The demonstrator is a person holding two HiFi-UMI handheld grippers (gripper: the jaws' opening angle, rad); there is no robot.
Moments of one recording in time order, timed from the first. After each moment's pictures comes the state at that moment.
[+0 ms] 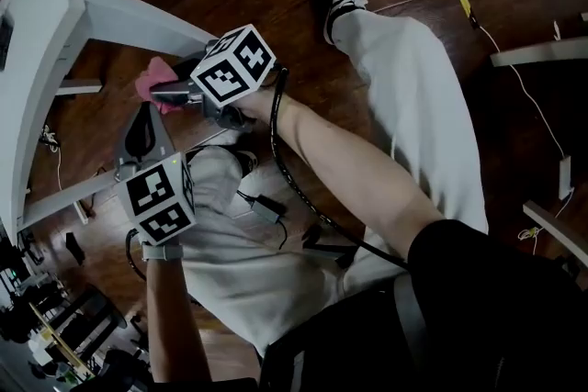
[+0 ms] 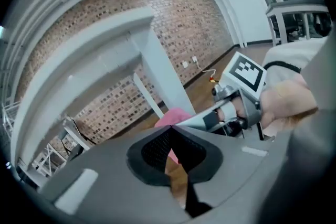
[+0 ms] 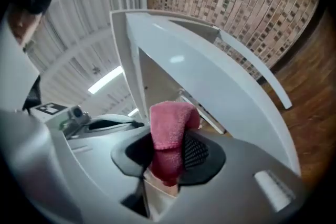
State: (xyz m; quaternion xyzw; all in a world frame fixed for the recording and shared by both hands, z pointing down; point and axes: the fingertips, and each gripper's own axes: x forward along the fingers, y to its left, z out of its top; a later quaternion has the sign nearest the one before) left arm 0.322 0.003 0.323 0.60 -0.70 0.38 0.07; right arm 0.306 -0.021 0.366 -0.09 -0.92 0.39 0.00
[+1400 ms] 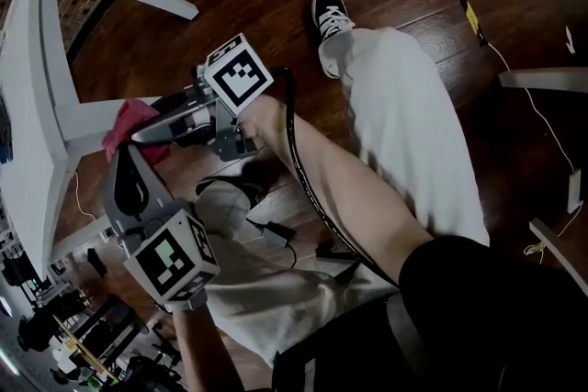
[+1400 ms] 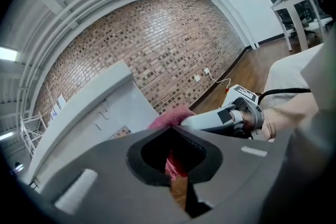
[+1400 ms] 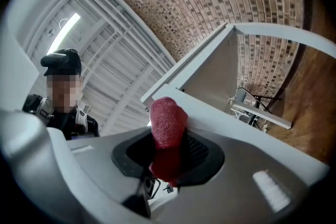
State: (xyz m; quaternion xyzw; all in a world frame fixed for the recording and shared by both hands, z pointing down) left arm 0.371 -0.092 0.251 0.55 -0.75 0.35 -0.03; right arm 0.371 -0.102 0.271 -0.35 -0.77 0.49 -0.20
